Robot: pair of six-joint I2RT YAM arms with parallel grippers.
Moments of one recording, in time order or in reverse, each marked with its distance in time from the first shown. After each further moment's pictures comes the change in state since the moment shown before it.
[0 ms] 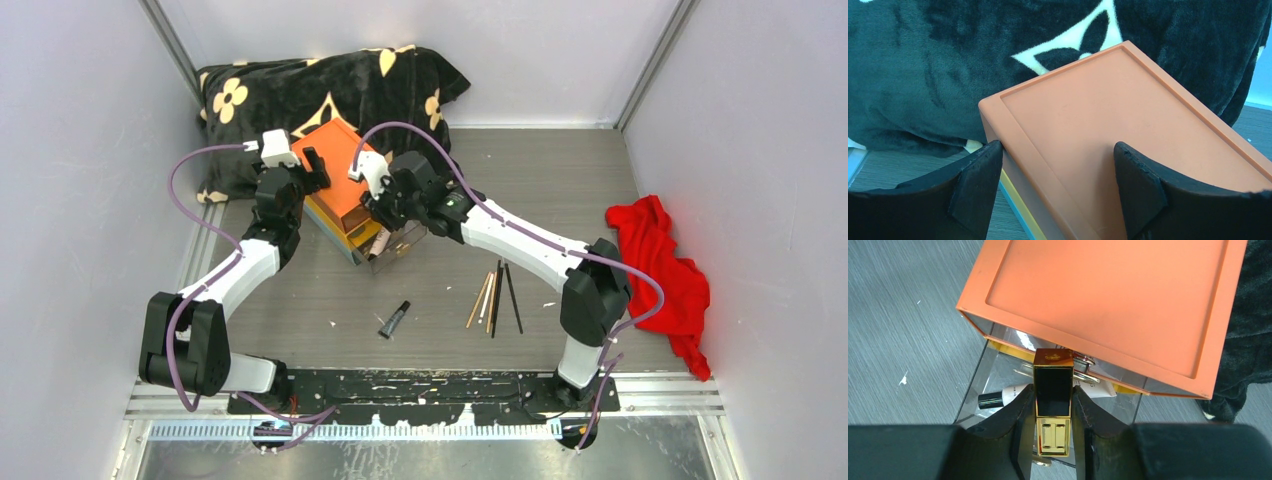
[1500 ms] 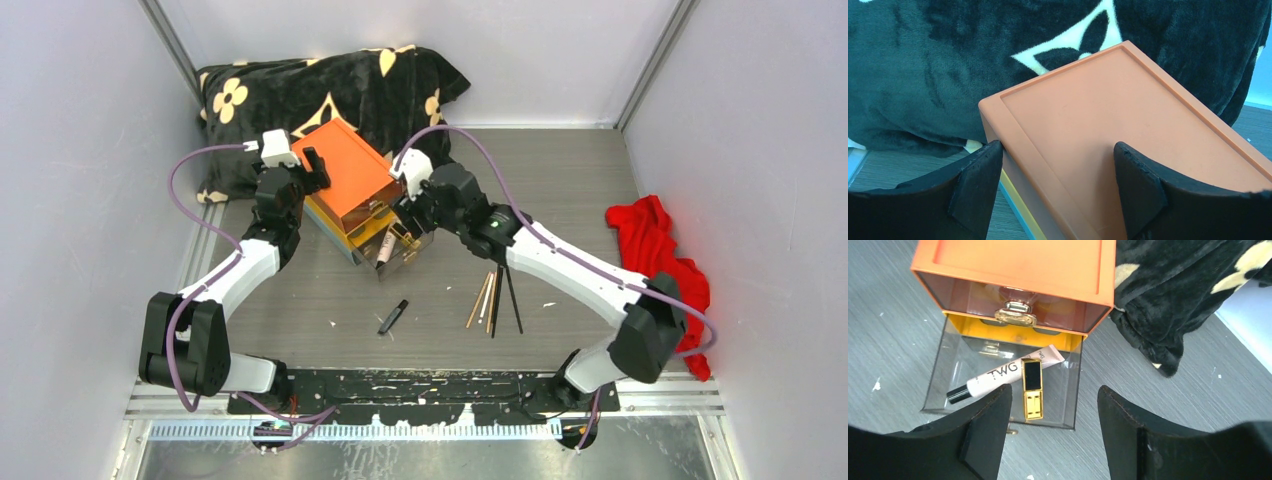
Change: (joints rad) left arm 0.000 0.000 0.000 -0.001 0.000 0.000; right arm -0.019 -0.267 -0.259 0.100 0.164 0.051
